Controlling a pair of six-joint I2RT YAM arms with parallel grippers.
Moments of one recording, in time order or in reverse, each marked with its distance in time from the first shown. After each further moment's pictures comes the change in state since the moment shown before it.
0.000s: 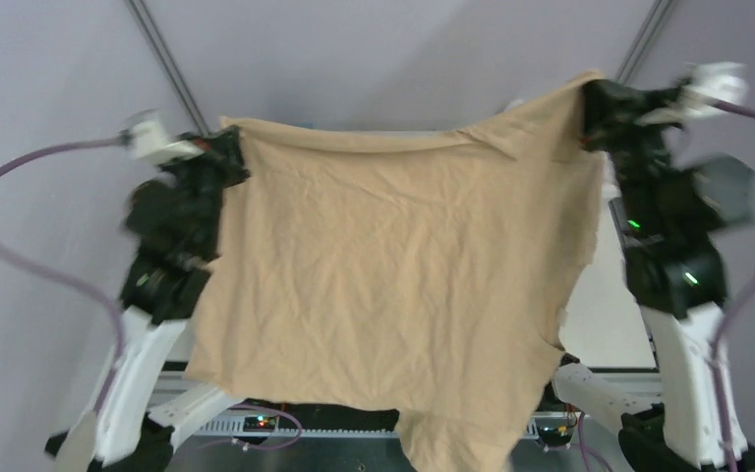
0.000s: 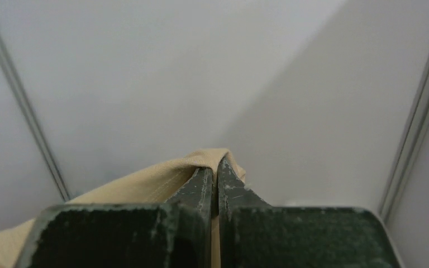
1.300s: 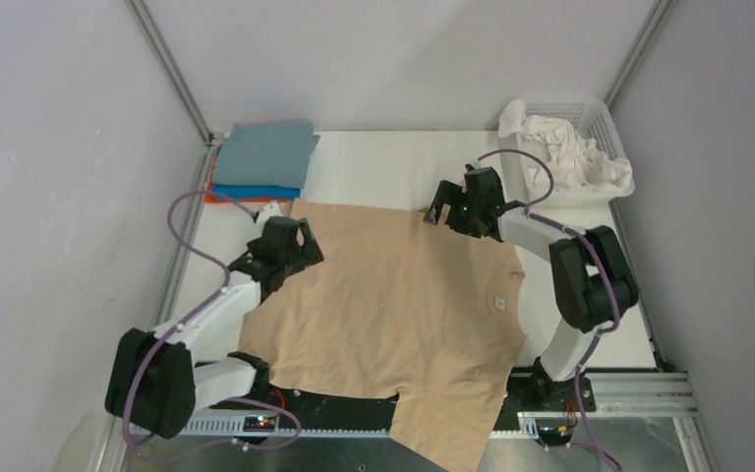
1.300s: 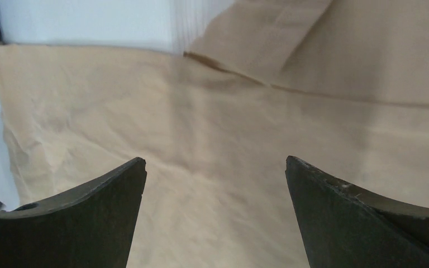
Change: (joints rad) left arm 0.097 0.363 -0.741 -0.020 0.091 -0.292; right arm 0.062 0.752 -0.670 0.137 -0.204 0.577
